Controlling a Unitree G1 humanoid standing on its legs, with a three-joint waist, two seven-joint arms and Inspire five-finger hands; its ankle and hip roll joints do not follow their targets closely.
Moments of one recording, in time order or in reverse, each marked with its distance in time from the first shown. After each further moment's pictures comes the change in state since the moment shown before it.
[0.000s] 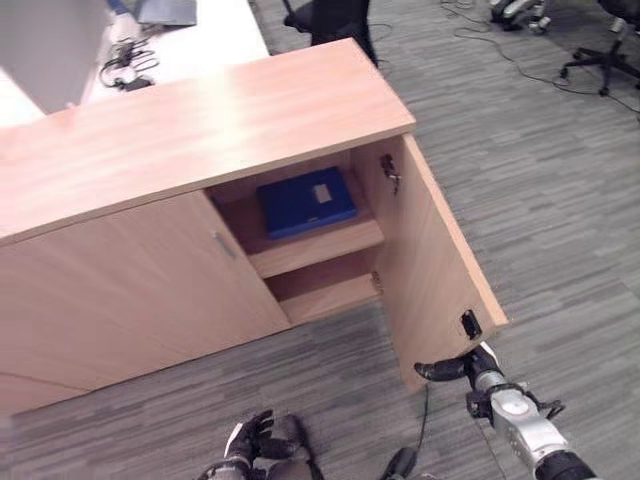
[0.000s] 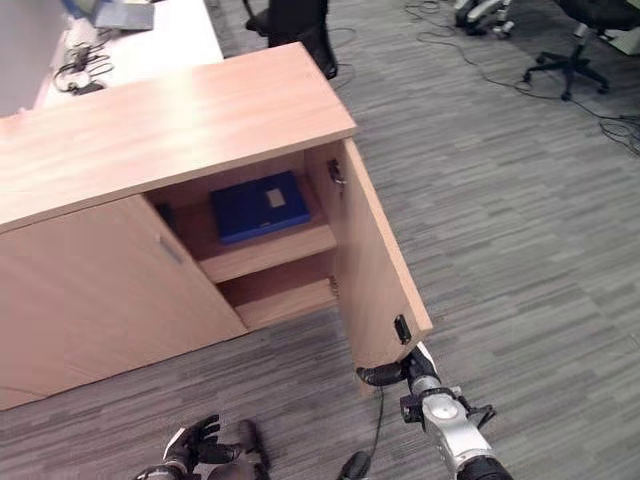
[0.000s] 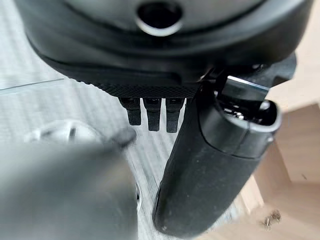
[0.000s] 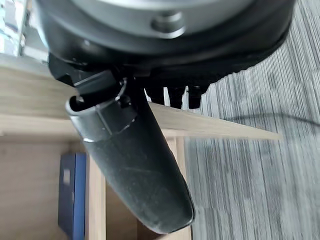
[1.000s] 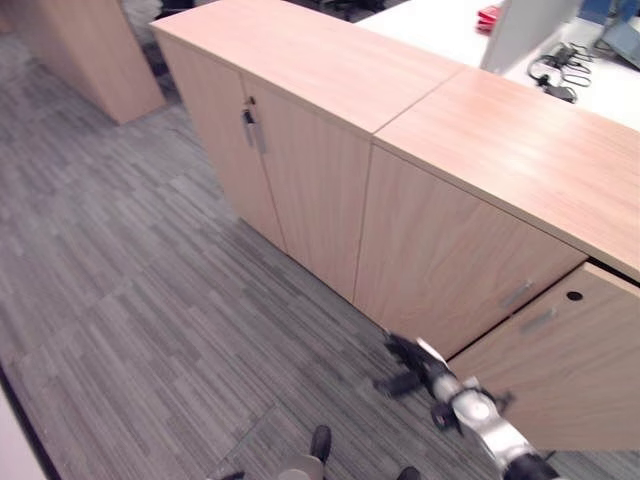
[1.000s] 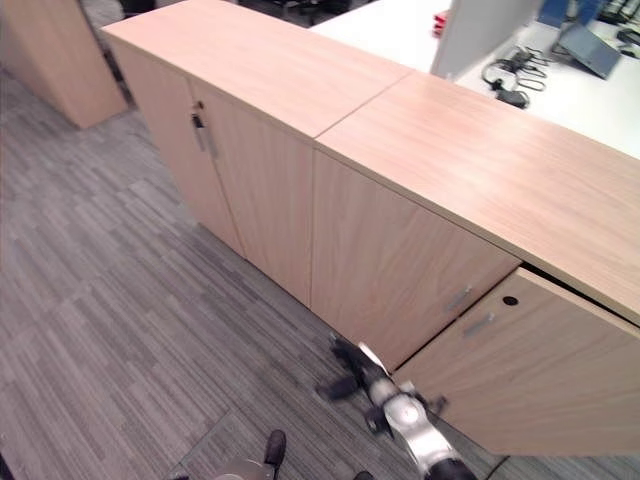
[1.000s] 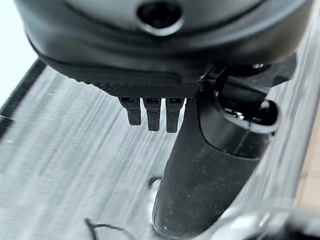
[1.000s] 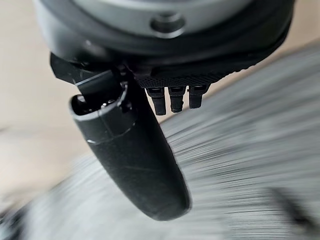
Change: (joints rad) left arm 0.160 0.070 -0.032 0.112 0.207 -0.005 -0.026; right arm 0.045 0.118 0.012 0.142 -0.232 -0.008 0.120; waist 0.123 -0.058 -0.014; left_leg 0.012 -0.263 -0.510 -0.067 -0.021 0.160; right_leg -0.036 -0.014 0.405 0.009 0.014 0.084
